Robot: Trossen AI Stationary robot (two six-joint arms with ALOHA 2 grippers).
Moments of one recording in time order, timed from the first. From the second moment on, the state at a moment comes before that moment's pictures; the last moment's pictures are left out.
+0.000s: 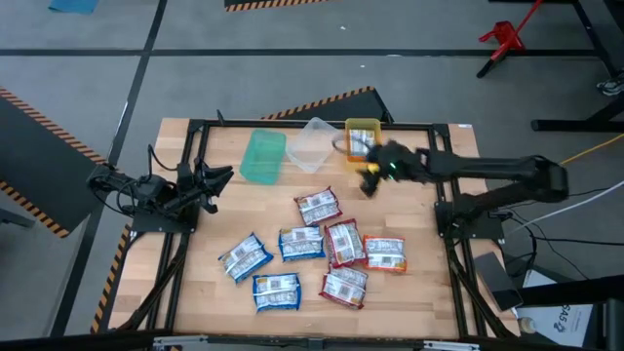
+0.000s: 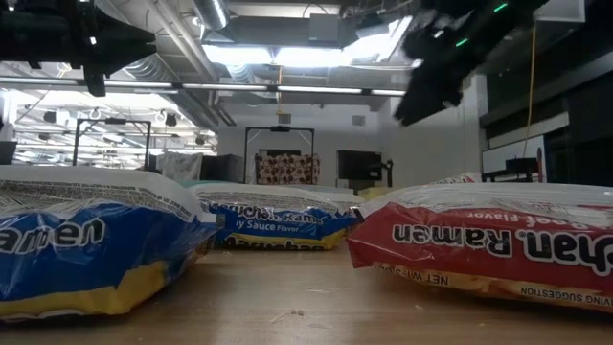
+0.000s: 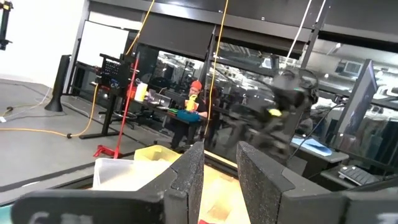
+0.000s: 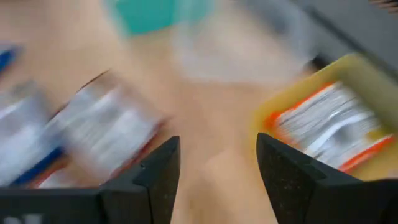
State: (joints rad) left arm -0.33 0.01 0.05 0.32 -0.80 -0.08; right arm -0.16 1.16 0.83 -0.43 0.22 0.25
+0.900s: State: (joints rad) left arm -0.33 0.01 0.05 0.32 -0.81 -0.07; right arm 0.76 1.22 0.54 -0.34 0.64 0.82
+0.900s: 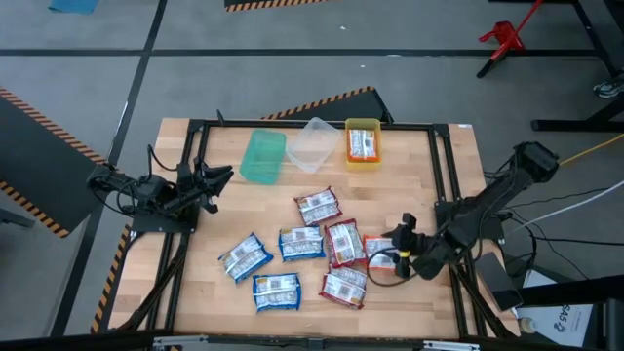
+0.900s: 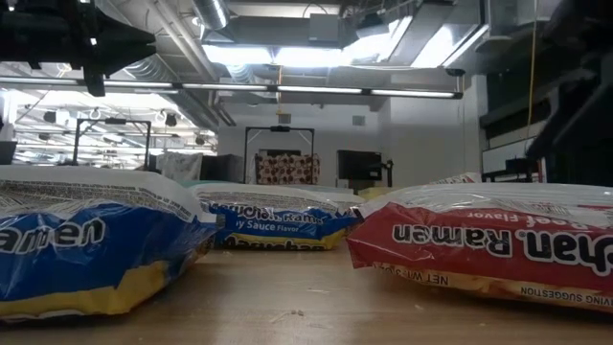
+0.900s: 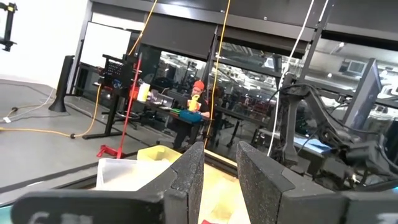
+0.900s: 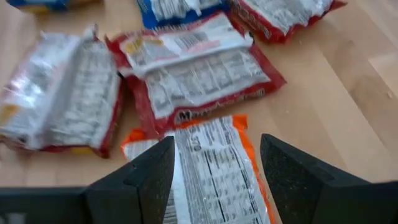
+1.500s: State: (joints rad) left arm -0.33 0.01 0.05 0.22 -0.83 -0.16; right arm 0.85 1.48 0.54 -0.25 0.76 0.90
